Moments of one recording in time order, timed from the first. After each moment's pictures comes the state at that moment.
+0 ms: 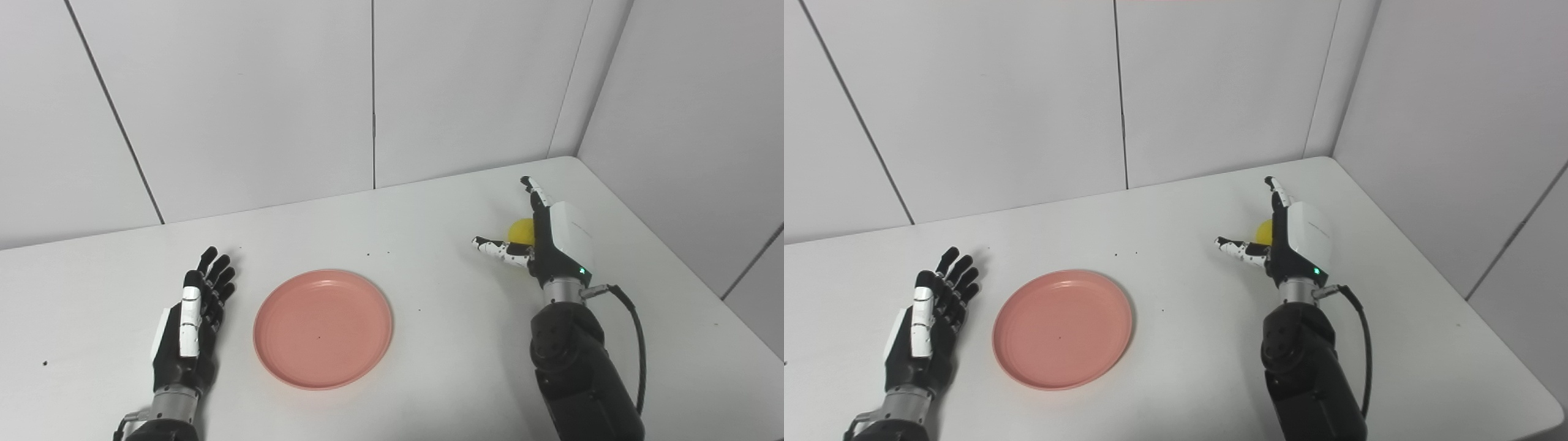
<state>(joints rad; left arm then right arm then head) -0.29 0.01 0.00 0.24 -0.18 -0.06 -0.17 -0.26 -0.19 -0.09 -0.10 -0.77 0.47 -0.16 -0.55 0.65</state>
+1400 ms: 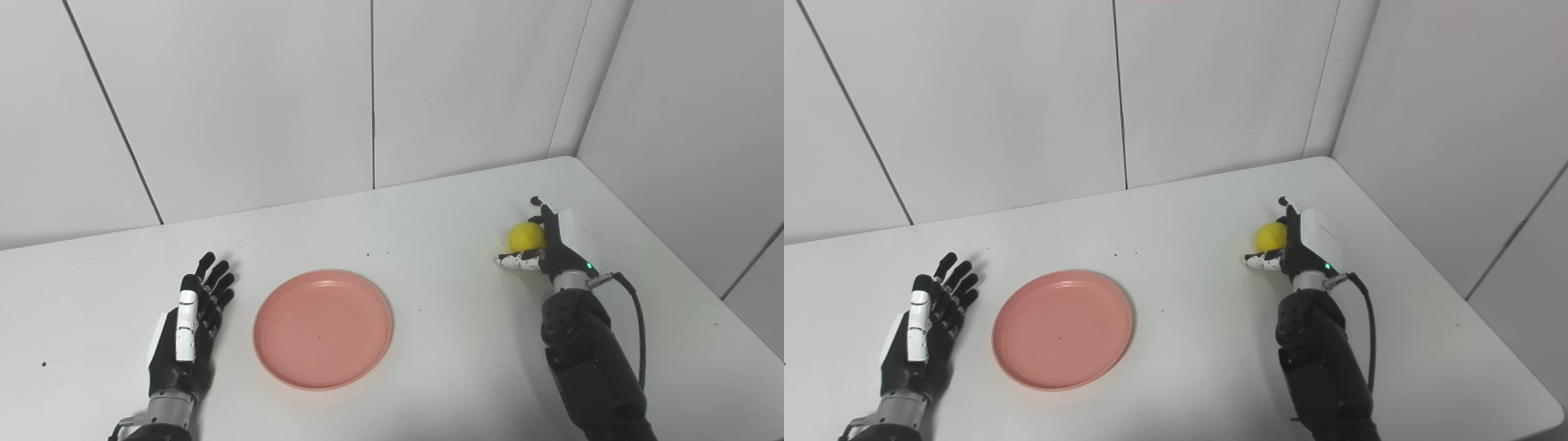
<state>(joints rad) -0.27 0.02 0.00 0.20 -0.18 -0.01 -0.19 -0.33 -0.24 -0.15 0.09 -0.73 0.47 -0.09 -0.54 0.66</state>
